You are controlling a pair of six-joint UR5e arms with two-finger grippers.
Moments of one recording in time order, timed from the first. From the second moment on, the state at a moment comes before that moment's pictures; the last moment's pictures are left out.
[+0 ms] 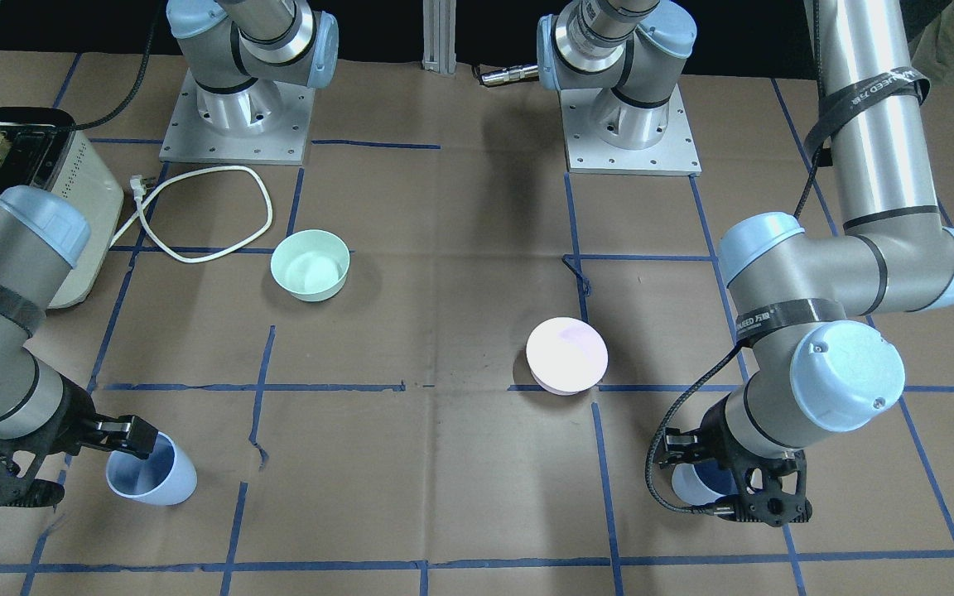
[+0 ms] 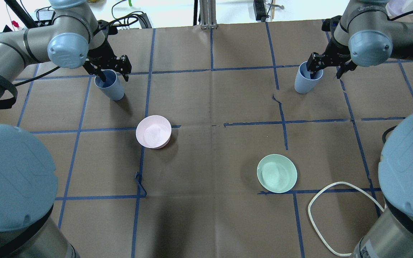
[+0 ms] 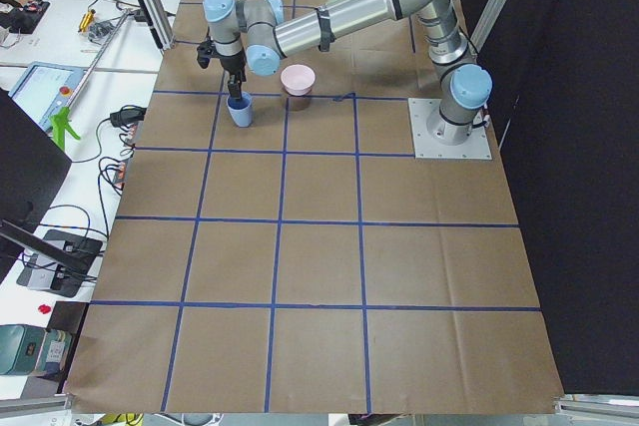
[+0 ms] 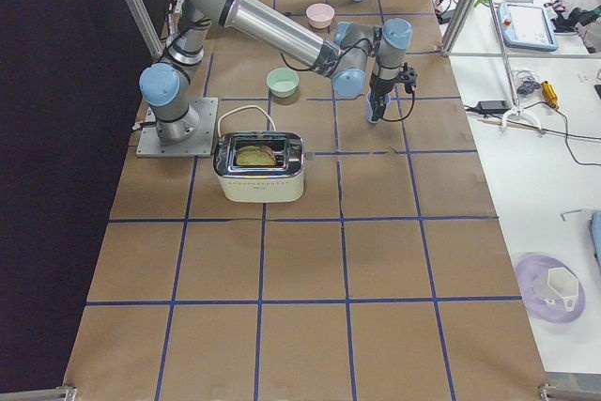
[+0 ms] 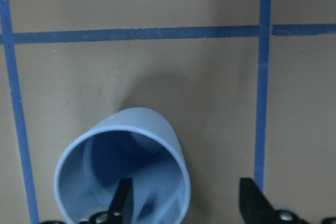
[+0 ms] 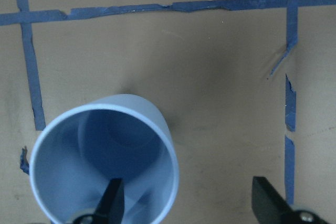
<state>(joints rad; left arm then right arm) -1.46 -2.14 -1.41 -1.20 1.57 0.14 1.37 -1.06 1.51 -2.03 -1.58 -0.15</state>
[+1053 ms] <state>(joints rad) -1.63 -2.15 -1.34 -1.18 1.56 -0.12 1.37 -1.14 1.44 -1.94 -1.57 -0.12</state>
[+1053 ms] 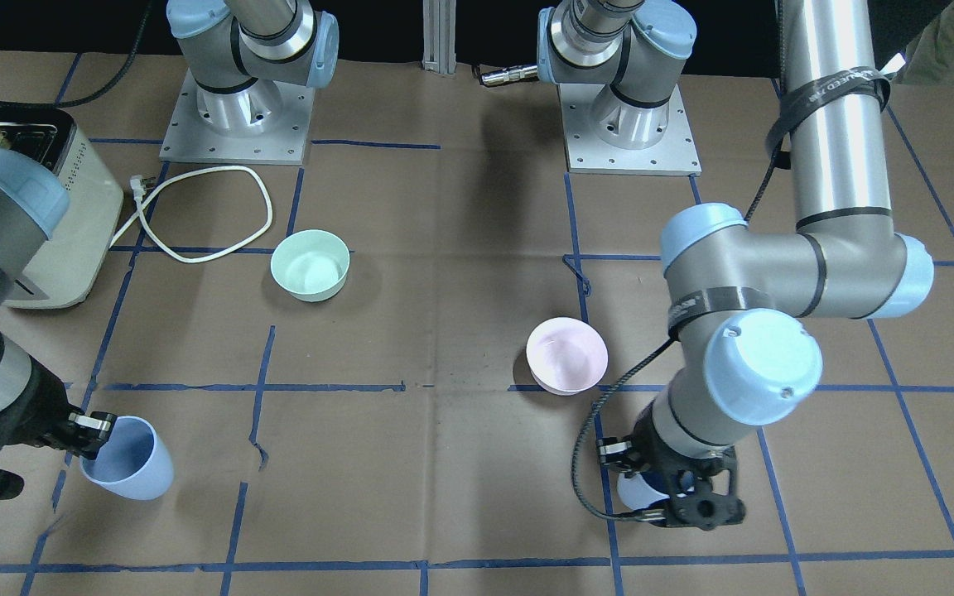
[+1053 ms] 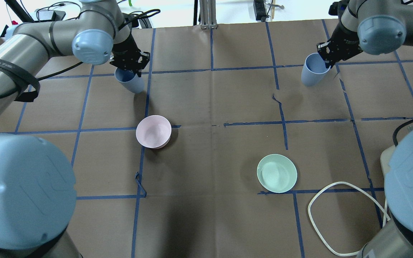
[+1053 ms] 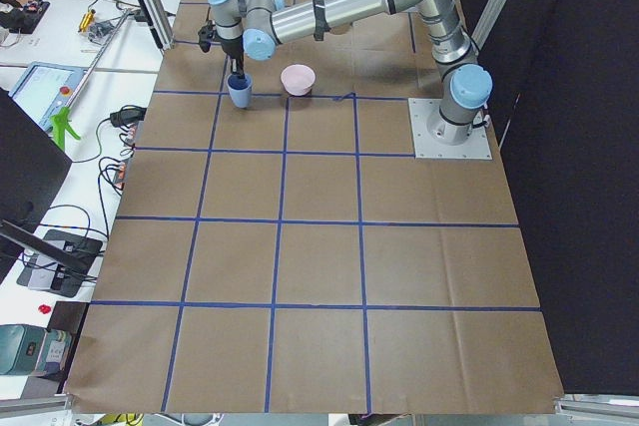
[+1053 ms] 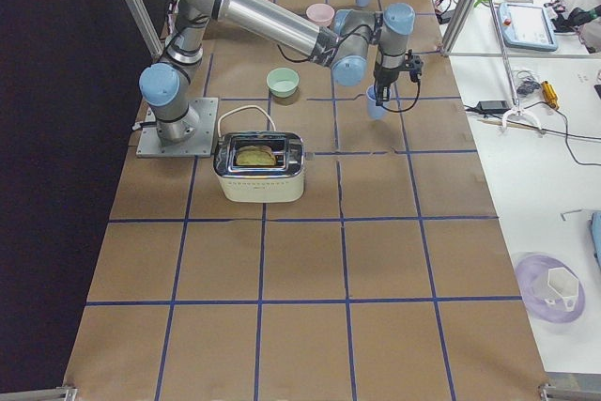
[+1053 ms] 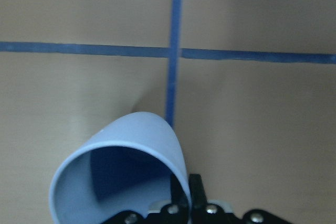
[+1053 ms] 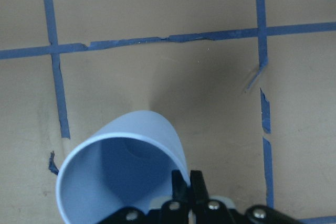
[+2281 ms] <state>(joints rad) -1.96 -2.22 -1.31 -1.01 1.57 -0.57 1.38 -1.30 1.27 -1.55 -1.57 -0.11</state>
